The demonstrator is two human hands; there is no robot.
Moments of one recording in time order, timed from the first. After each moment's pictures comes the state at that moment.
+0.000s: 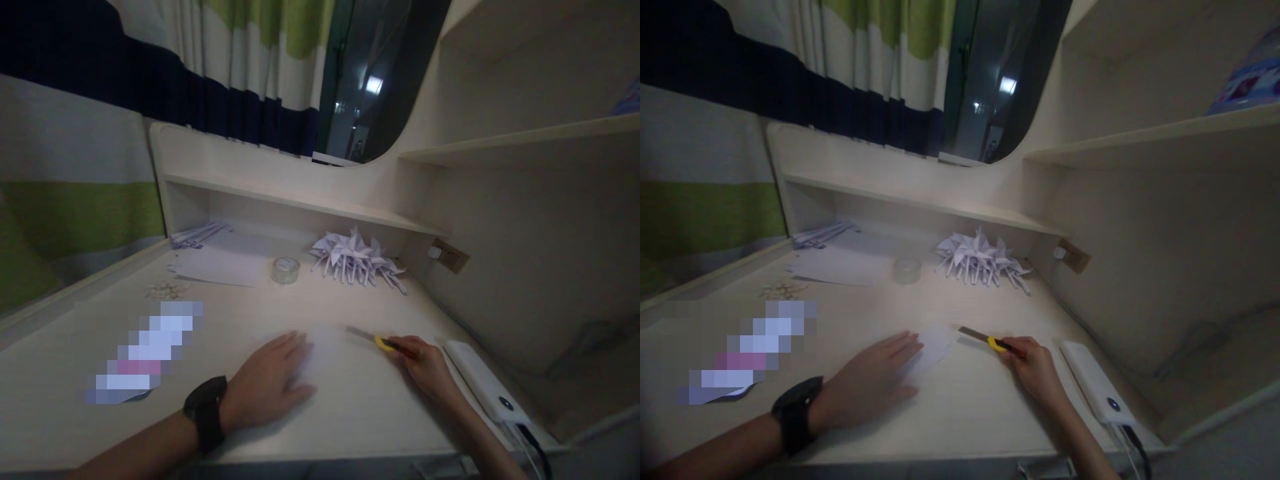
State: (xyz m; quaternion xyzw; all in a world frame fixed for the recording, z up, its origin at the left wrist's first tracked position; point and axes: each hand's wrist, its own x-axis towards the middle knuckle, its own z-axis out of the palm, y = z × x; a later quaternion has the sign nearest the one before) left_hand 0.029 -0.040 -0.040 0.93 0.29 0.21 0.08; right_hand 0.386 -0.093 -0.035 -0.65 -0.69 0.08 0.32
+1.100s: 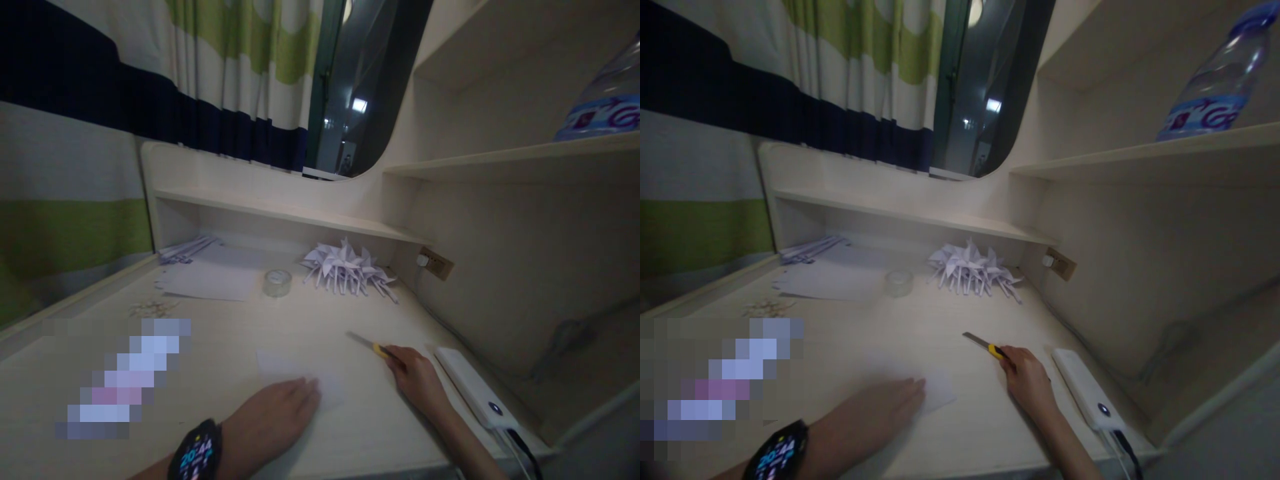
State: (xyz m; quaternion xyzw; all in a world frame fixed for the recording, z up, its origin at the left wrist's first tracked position) left_hand 0.051 -0.060 -0.060 0.97 0.20 0.16 0.01; right_hand 0.390 -0.094 -0.044 -0.68 -0.69 -0.06 0.26
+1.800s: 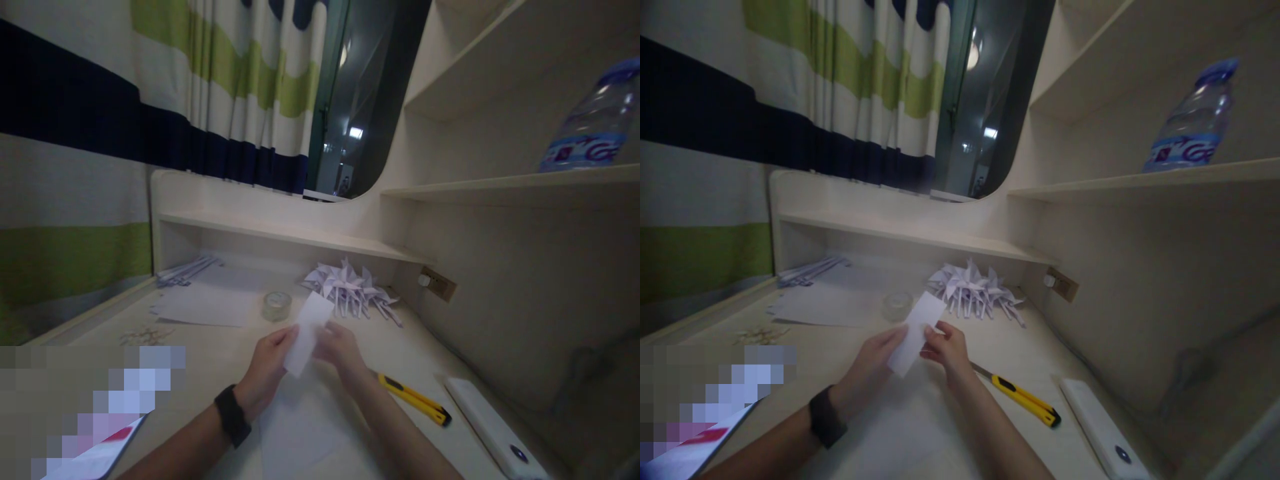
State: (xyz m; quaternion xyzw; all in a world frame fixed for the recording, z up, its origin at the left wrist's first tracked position) left_hand 0.079 0.009 0.012 0.52 0.30 0.53 0.60; right_hand 0.232 0.008 0.012 -0.45 -0.46 0.50 0.58
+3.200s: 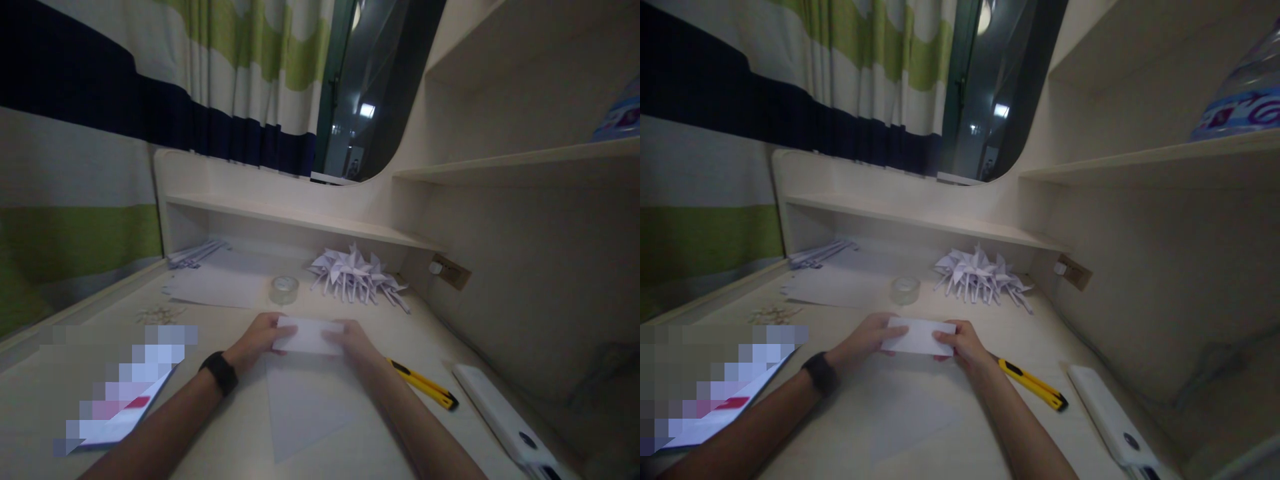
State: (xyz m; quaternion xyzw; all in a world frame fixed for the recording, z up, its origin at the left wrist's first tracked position) left_hand 0.039 0.051 -0.014 0.60 0.36 0.37 0.61; right_hand 0.262 0.021 -0.025 -0.44 -0.51 0.54 0.50
